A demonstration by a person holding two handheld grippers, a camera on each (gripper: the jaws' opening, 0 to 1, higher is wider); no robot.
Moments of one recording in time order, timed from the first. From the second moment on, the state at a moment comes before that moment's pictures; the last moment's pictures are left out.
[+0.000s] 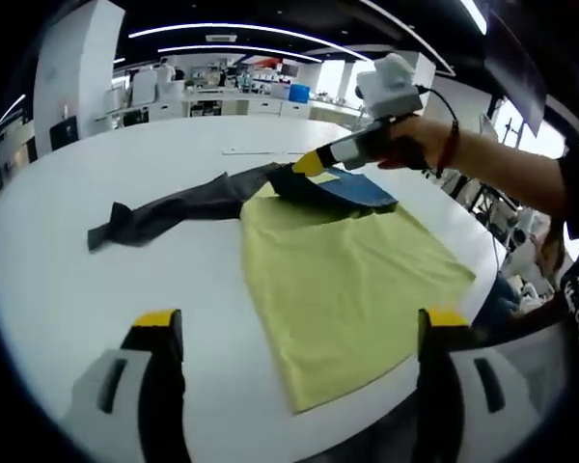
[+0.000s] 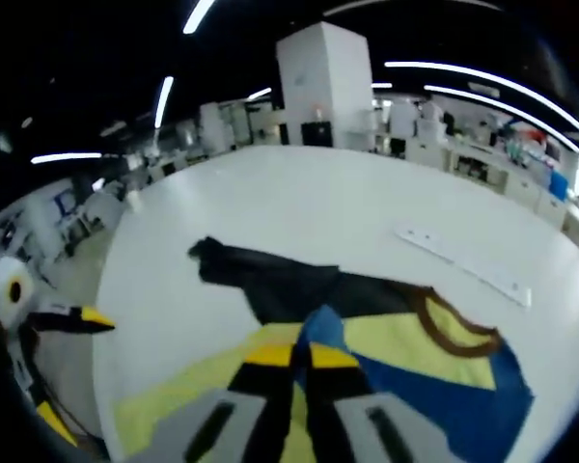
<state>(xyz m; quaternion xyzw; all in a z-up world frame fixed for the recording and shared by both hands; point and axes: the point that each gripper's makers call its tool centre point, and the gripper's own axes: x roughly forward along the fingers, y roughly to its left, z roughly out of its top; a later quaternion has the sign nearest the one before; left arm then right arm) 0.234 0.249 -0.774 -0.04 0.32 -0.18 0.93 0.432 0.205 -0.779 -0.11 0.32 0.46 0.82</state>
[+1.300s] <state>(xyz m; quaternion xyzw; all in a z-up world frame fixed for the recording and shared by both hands) 0.238 0.261 -0.768 -0.02 0.31 -0.16 0.94 0.412 0.169 -0.807 -0.10 0.34 0.44 0.82</state>
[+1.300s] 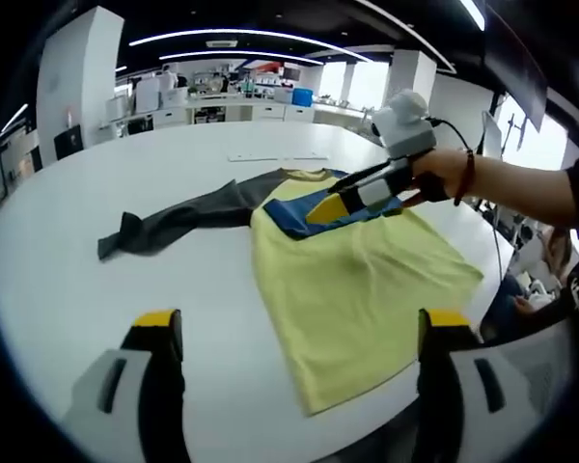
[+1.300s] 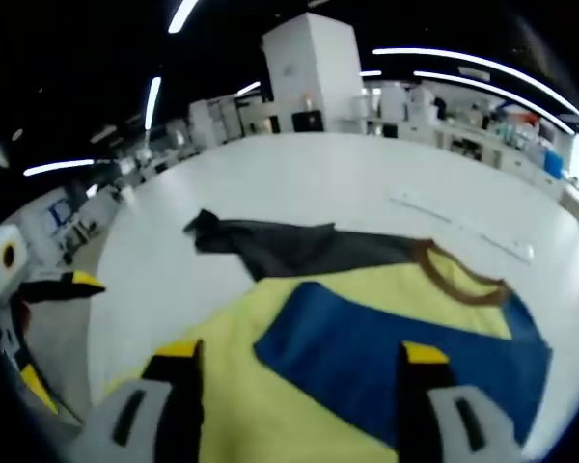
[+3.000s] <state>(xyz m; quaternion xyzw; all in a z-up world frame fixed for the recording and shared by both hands) 0.249 0.266 -0.757 0.00 0.29 -0.16 0.94 0.446 -0.053 -0.830 -0.09 0.38 0.25 0.89</state>
